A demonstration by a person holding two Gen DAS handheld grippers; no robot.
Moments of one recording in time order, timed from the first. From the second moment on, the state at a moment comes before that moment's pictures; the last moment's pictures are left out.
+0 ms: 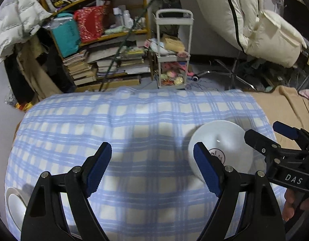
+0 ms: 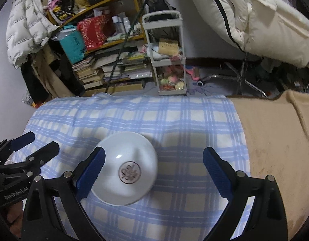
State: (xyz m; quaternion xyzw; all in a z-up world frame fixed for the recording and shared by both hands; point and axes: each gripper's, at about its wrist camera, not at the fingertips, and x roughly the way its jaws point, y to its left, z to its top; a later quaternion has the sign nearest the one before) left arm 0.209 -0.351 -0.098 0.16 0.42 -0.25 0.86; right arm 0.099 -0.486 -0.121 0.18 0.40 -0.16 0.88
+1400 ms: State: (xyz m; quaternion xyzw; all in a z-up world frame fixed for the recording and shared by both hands) left arm 0.214 -0.319 -0.101 0.13 0.51 -0.25 0.81; right arm 0.126 -0.426 -0.127 0.22 0.46 -0.08 0.86
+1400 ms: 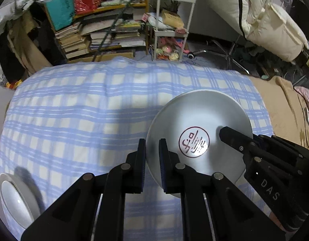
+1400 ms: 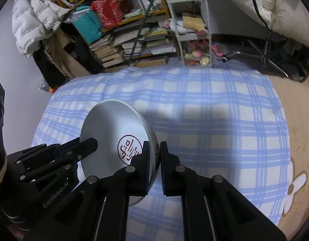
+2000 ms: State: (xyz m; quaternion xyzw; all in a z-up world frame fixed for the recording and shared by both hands) left arm 0.225 -0.166 -0.042 0.09 0.46 -0.18 0.86; right arm 0.168 -0.293 -0.078 0.18 0.43 0.00 0.89
